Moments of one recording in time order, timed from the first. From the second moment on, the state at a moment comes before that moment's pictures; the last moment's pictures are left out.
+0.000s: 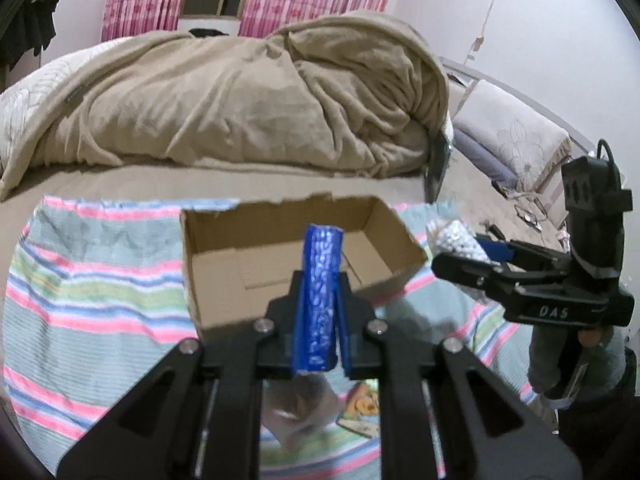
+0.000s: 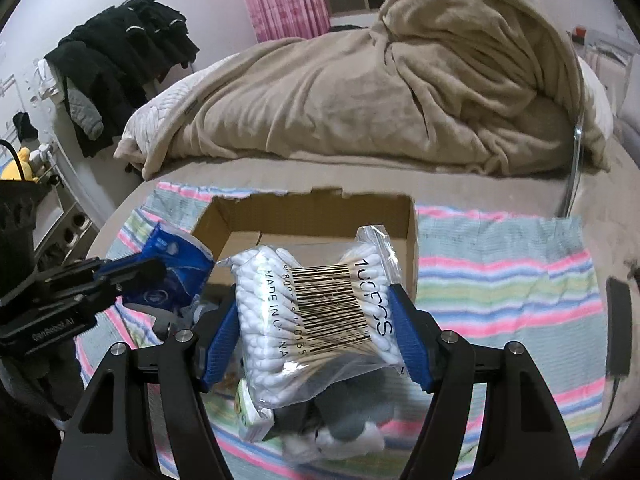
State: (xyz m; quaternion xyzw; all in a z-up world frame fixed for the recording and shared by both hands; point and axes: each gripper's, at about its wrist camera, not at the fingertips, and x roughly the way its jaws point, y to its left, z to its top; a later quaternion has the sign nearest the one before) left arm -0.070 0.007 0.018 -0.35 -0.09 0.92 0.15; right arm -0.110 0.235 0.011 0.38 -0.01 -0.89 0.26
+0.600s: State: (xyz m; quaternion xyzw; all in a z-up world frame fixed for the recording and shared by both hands) left arm -0.136 0.000 -0.025 -0.38 -0.09 0.91 0.12; right arm -0.172 0.216 -0.013 0.40 0.01 -0.89 0.24
